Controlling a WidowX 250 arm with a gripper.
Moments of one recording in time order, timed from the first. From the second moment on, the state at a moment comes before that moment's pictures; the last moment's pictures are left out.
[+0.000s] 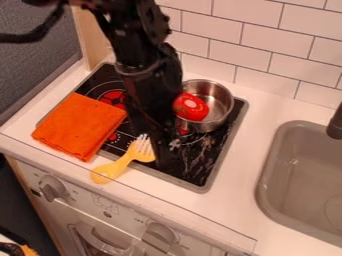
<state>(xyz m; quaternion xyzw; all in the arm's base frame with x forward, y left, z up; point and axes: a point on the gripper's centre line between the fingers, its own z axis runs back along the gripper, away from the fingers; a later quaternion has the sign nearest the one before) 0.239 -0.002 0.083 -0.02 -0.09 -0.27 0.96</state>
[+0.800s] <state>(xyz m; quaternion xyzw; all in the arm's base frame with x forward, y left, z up) 0.261 0.033 0.016 0.04 -0.01 -0.30 0.95</state>
